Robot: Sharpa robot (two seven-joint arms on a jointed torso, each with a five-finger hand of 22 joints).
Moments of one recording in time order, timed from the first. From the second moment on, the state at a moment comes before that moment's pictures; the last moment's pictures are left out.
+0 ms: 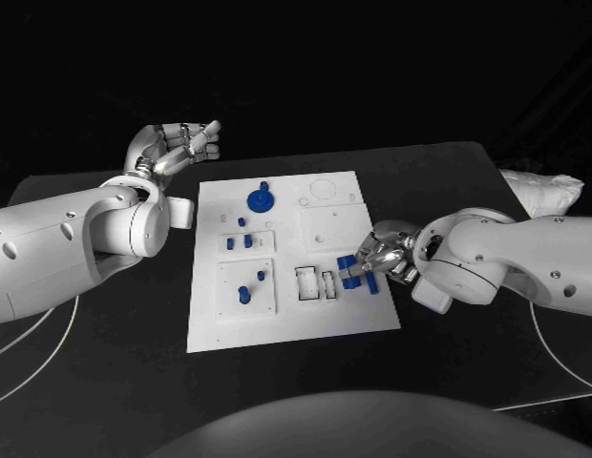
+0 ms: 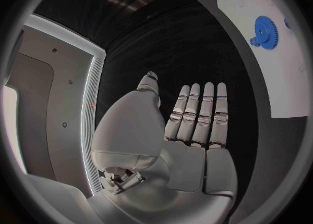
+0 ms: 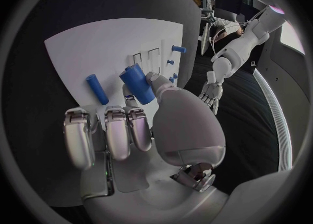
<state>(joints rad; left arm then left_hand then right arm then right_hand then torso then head) 1.32 -0.67 -0.22 1.29 -0.03 -0.48 0.52 1.30 -0.06 -0.09 0.29 0.26 0.90 0.21 0.10 0.09 0.93 0.18 0.15 0.06 0.73 0.16 0.45 0.21 0.17 0.75 0.28 0.07 0.54 1.26 -1.05 -0.23 1.87 -0.73 -0.28 -0.54 1.23 -0.01 0.23 0.09 0.38 0.99 0.16 0.16 0.27 1.46 0.07 1.57 1.31 1.47 0.01 1.57 1.31 0.01 1.46 0.11 1.57 1.31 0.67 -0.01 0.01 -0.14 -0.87</state>
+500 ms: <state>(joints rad) 1.32 -0.67 -0.22 1.29 -0.03 -0.48 0.52 1.30 -0.06 -0.09 0.29 0.26 0.90 0.21 0.11 0.09 0.93 0.18 0.16 0.06 0.73 0.16 0.45 0.20 0.17 0.75 0.28 0.07 0.53 1.27 -1.02 -0.23 1.84 -0.51 -0.26 -0.47 1.23 -0.01 0.23 0.09 0.38 0.99 0.17 0.16 0.26 1.46 0.07 1.57 1.31 1.47 0.01 1.57 1.31 0.01 1.46 0.11 1.57 1.31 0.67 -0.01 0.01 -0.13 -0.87</state>
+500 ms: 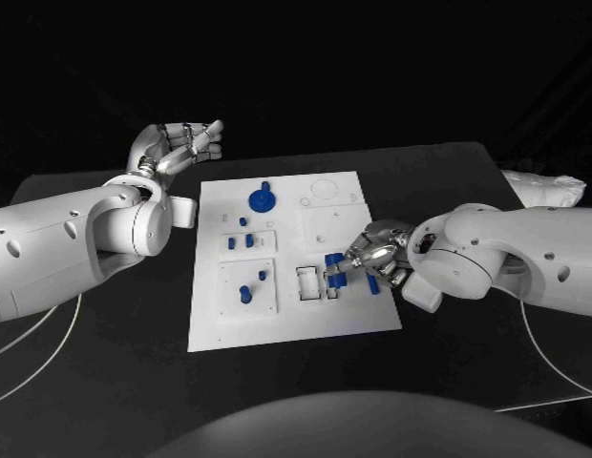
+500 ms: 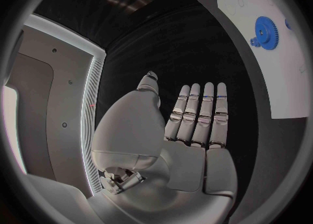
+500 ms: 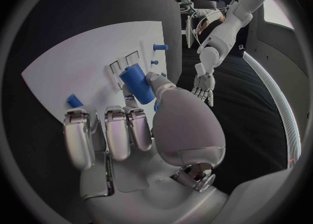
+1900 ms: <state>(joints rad) 1.32 -0.66 -0.22 1.28 -0.03 -0.48 0.51 1.30 -0.05 -0.09 0.29 0.26 0.89 0.21 0.11 0.09 0.93 0.18 0.16 0.06 0.73 0.16 0.45 0.20 0.17 0.75 0.28 0.07 0.53 1.27 -0.88 -0.22 1.76 -0.47 -0.21 -0.57 1.22 0.00 0.28 0.04 0.33 0.99 0.17 0.10 0.22 1.46 0.07 1.57 1.31 1.47 0.01 1.57 1.31 0.01 1.46 0.12 1.57 1.31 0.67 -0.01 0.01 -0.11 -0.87</state>
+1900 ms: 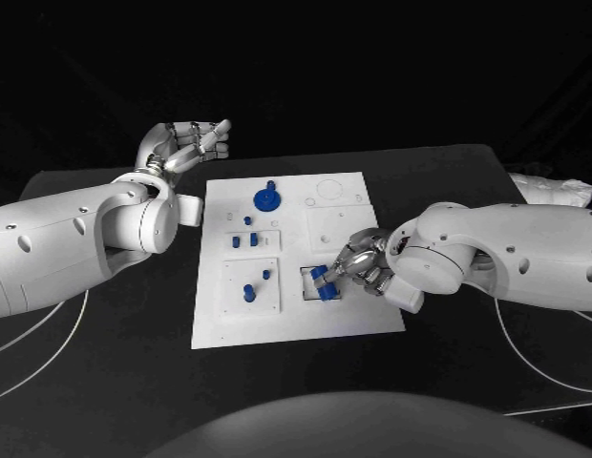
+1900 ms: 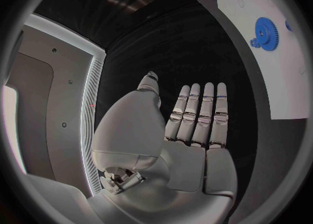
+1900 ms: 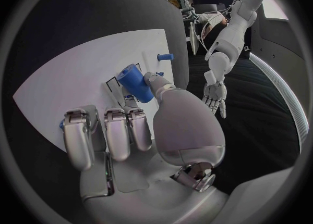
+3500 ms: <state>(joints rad) 1.32 -0.66 -0.22 1.28 -0.03 -0.48 0.51 1.30 -0.05 -0.09 0.29 0.26 0.89 0.21 0.11 0.09 0.93 0.18 0.16 0.06 0.73 0.16 0.45 0.20 0.17 0.75 0.28 0.07 0.53 1.27 -0.91 -0.23 1.80 -0.55 -0.24 -0.58 1.08 -0.02 0.07 0.14 0.07 0.97 0.12 0.34 0.39 1.47 0.06 1.57 1.31 1.47 0.00 1.57 1.31 0.01 1.47 0.11 1.57 1.31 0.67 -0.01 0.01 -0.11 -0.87</state>
